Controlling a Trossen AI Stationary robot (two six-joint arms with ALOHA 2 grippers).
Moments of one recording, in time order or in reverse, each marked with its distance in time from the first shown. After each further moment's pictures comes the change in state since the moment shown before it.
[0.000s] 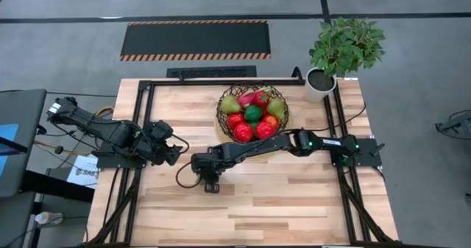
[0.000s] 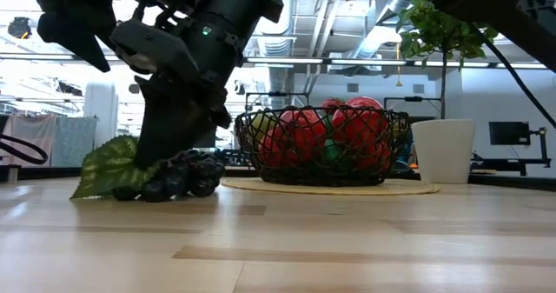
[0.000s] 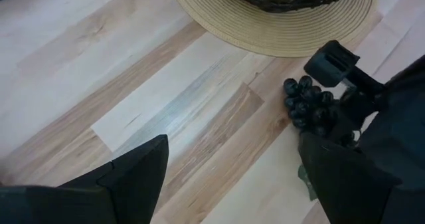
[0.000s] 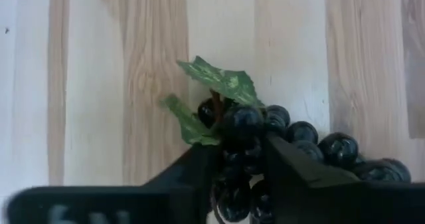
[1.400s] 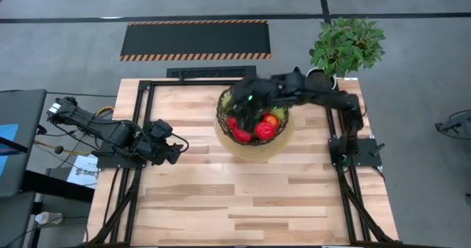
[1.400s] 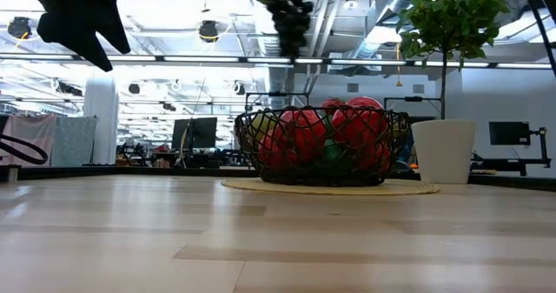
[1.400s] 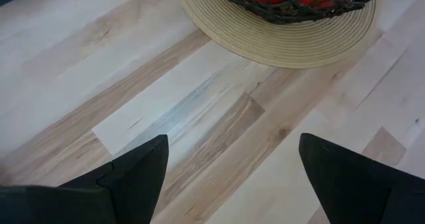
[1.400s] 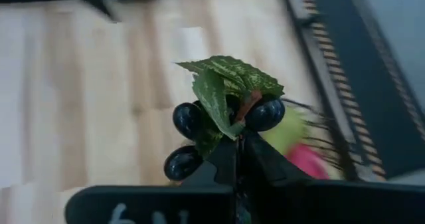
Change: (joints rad) left arm 0.000 0.000 0.000 0.004 -0.031 -0.036; right arm -0.188 -0.642 -0.001 -0.396 0.279 -0.135
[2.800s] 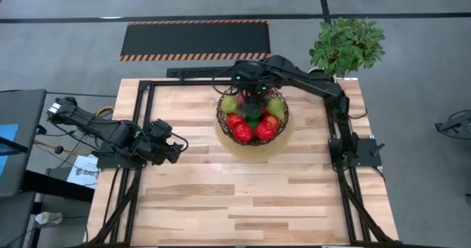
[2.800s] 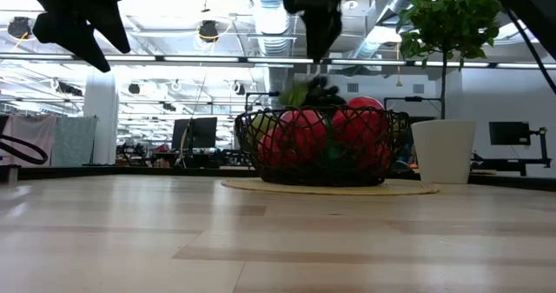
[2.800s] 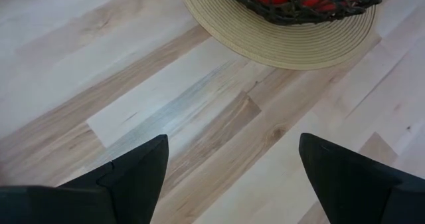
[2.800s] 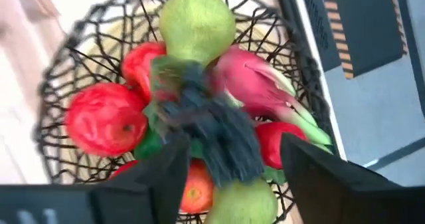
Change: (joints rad) left arm 0.000 0.000 0.000 0.000 0.010 -0.056; right arm -0.249 0.133 -0.001 -0.258 -0.005 -0.065
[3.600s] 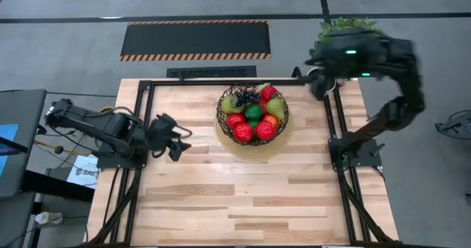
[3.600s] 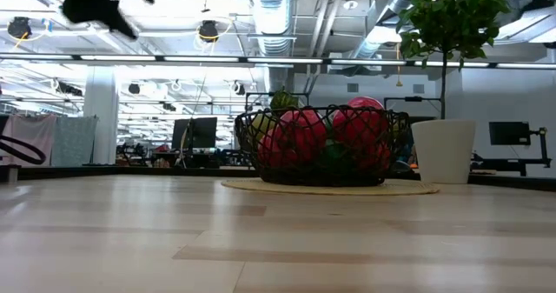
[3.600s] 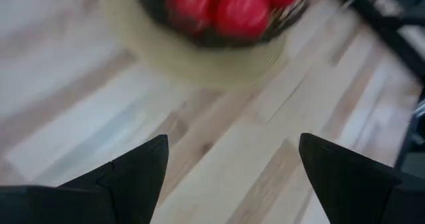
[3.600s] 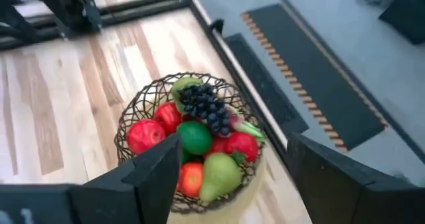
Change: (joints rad) left arm 0.106 0.000 0.128 0.147 0.156 0.181; right arm 0.013 -0.585 0.001 -0.042 -0.014 0.041
